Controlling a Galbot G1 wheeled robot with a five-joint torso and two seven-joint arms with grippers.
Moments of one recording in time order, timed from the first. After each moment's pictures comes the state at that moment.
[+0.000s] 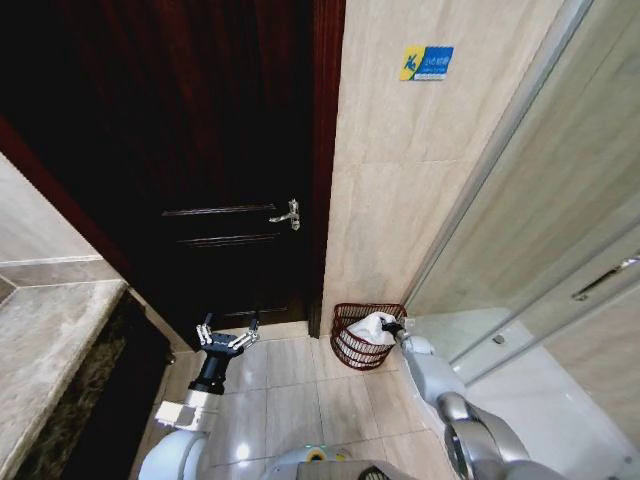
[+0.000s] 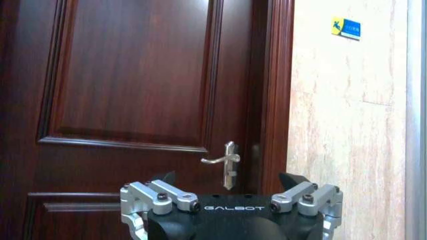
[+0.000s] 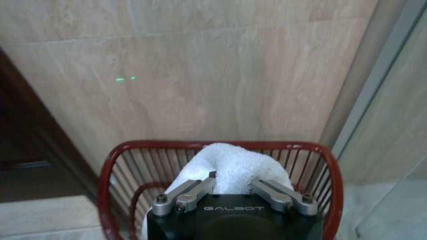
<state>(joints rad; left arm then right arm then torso) 1.74 -1.45 -0.61 -2.20 -0.25 -0.26 0.22 -0.59 1.35 0.58 0.45 0.07 0.04 -0.25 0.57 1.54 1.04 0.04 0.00</state>
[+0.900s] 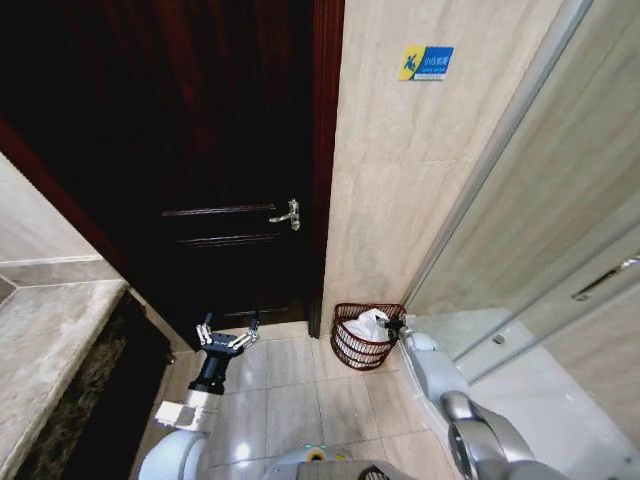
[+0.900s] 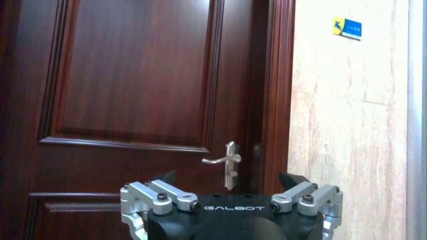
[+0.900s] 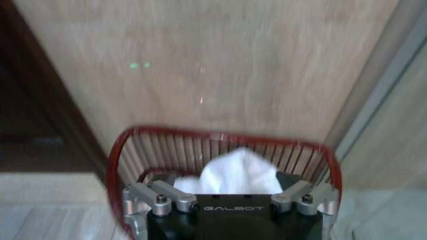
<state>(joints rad) 1.74 -1.45 -0.61 -2.20 -0.25 -0.26 0.22 -0.69 1.31 0.53 0.58 0.07 -0.01 -0.31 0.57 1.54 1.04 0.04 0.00</state>
